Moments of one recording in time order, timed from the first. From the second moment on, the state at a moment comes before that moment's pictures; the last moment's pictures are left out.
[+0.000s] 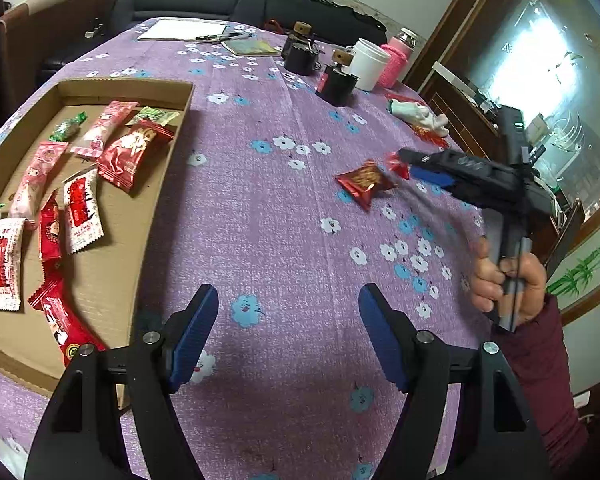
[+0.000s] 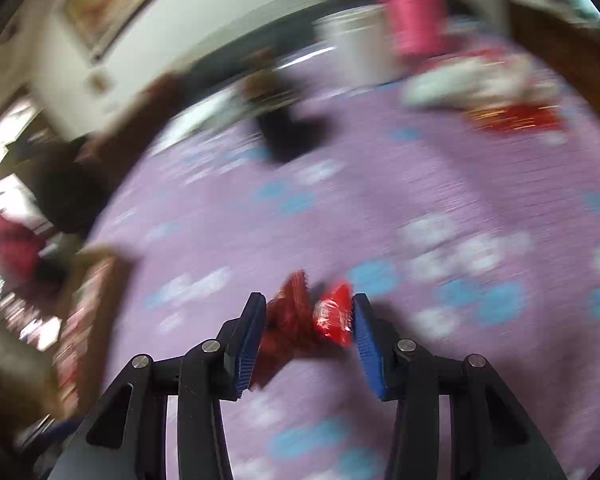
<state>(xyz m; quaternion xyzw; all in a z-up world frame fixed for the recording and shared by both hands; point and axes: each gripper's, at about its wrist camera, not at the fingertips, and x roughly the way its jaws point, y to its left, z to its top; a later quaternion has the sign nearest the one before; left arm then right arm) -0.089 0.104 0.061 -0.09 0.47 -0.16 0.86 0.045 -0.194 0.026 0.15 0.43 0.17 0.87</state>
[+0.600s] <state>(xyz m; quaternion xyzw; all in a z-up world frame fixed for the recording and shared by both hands) -0.087 0.088 0.062 -0.07 0.47 -0.16 0.86 0.051 -0.163 0.018 0.13 0.43 0.07 0.89</state>
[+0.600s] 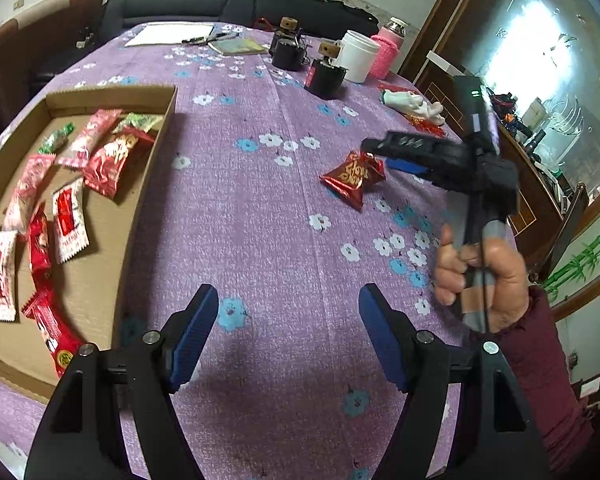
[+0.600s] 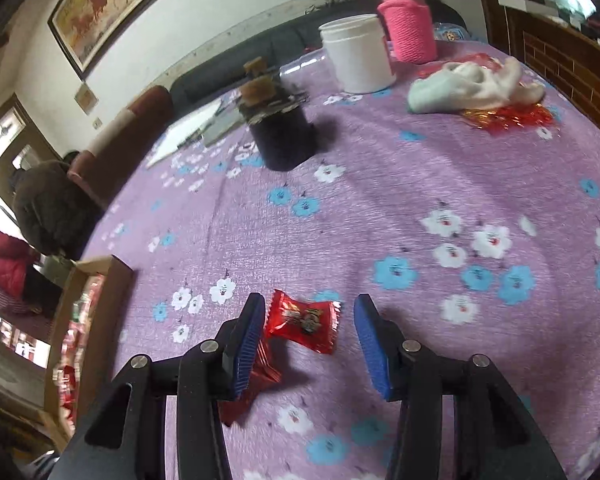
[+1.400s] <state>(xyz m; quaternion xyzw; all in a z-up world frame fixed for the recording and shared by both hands) 0.010 -0.028 0.042 0.13 0.42 -0.22 0.87 0.014 -0.222 0.010 0.15 0.43 0.00 0.89</state>
